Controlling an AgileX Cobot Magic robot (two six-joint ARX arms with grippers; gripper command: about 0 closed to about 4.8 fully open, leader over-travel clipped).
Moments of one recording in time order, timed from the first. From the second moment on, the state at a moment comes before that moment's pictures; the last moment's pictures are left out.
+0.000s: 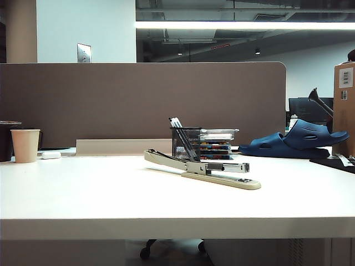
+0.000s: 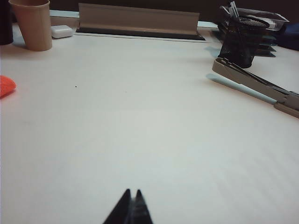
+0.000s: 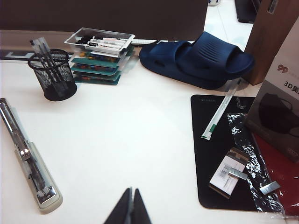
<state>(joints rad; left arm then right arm) -0.06 0.00 0.01 -0.17 0.09 -0.06 -0.10 0.64 0.75 -0.40 -0.20 -0.04</state>
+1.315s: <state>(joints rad) -0.06 0.00 0.01 -0.05 0.09 -0.03 -0.03 0.01 0.15 -0.08 -0.17 0.01</state>
